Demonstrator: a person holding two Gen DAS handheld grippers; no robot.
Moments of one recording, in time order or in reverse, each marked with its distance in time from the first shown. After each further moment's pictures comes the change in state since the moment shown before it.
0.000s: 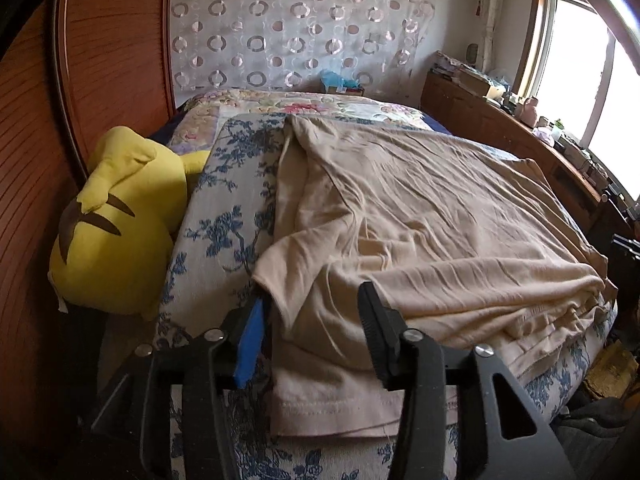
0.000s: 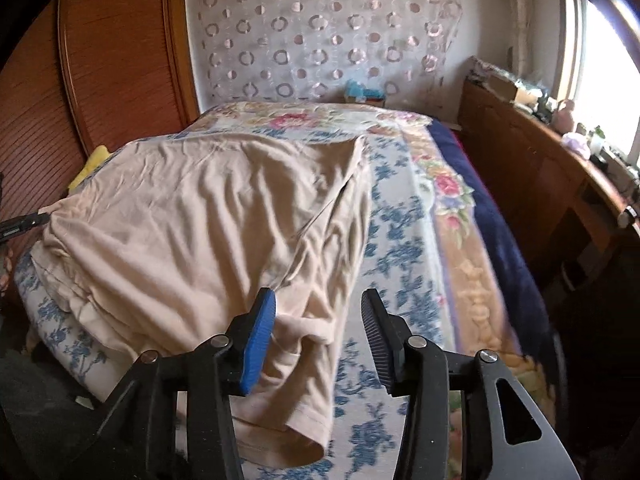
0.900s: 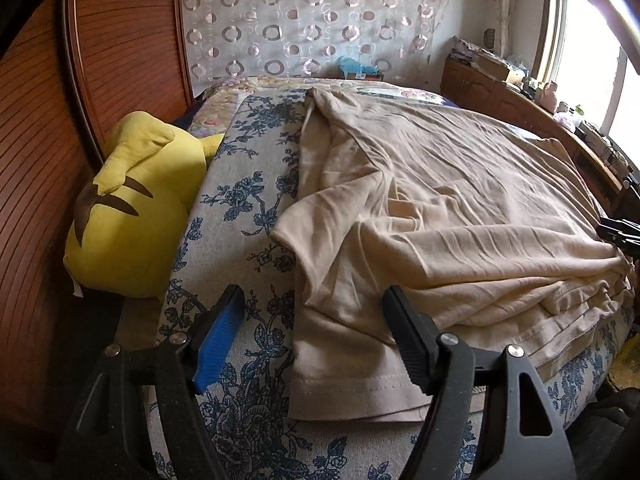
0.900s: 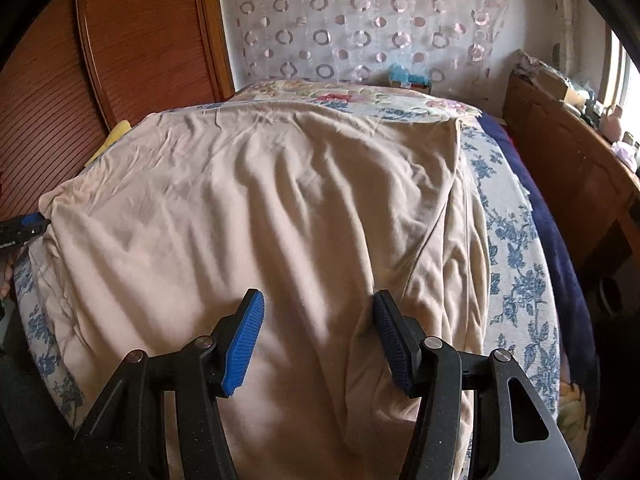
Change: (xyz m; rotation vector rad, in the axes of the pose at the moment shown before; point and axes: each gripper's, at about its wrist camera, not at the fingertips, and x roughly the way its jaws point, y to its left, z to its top) left arm 0.012 0.002 -0.016 0.012 0.039 0.093; right arm 0.106 0.050 0.014 -0.050 0.070 0.137
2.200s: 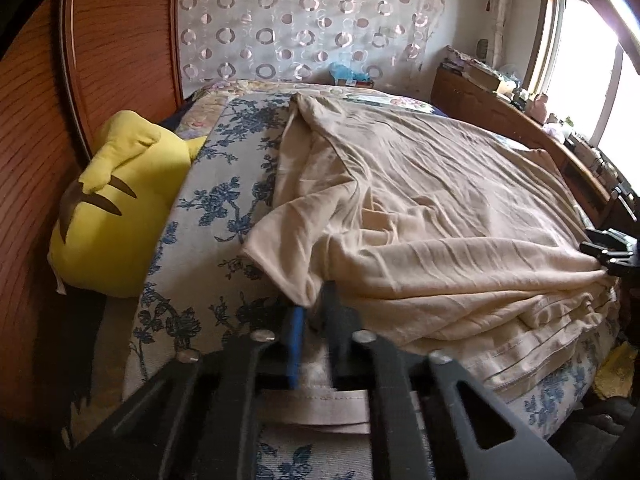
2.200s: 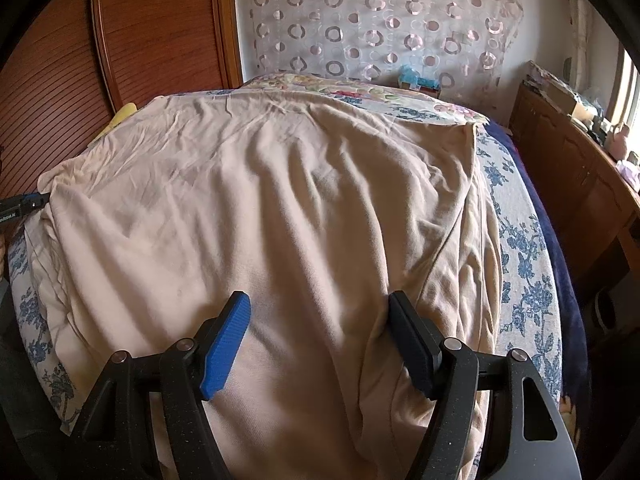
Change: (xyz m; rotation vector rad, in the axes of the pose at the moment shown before) left arm -0.001 -0.009 0.002 -0.036 -0.021 -0.069; right arm 0.007 0.014 -0.002 -0.065 0.010 -0.013
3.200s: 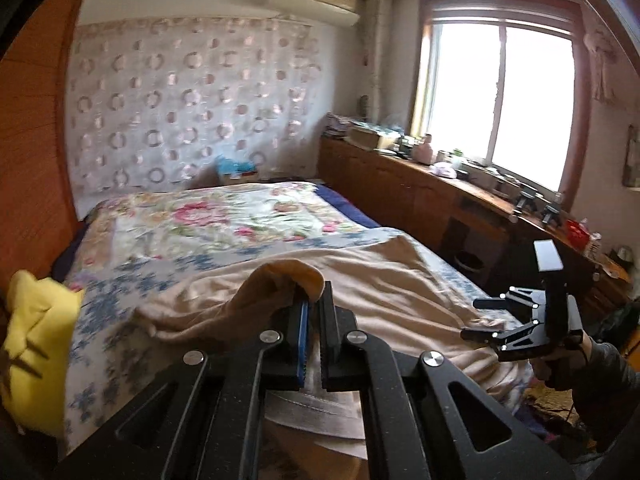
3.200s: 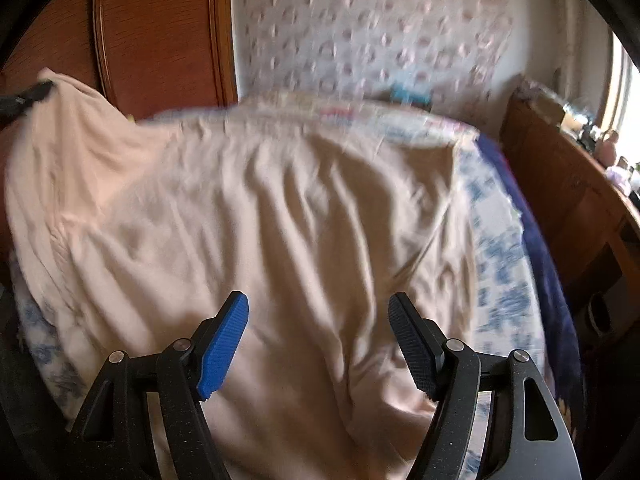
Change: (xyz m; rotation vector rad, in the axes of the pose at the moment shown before) left arm -0.057 -0.146 0.105 0.249 -0.287 -0.341; right arm -0.033 -0.004 -0.003 0.008 -0.087 -0.019
